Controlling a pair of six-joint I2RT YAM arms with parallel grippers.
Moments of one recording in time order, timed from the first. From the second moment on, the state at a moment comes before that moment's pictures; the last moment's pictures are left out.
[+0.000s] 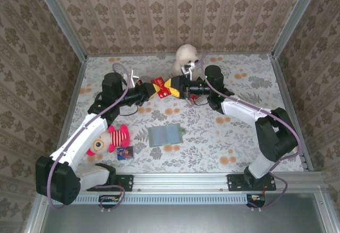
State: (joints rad) left arm -0.40 1.16 0.90 -0.07 0.72 -1.05; right arm 0.47 1.65 1.05 0.56 -0.93 1.31
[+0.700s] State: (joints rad) left arm -0.37 1.16 0.87 -0.20 0.66 -0.98; right arm 0.46 1.65 1.10 0.34 -0.92 1.13
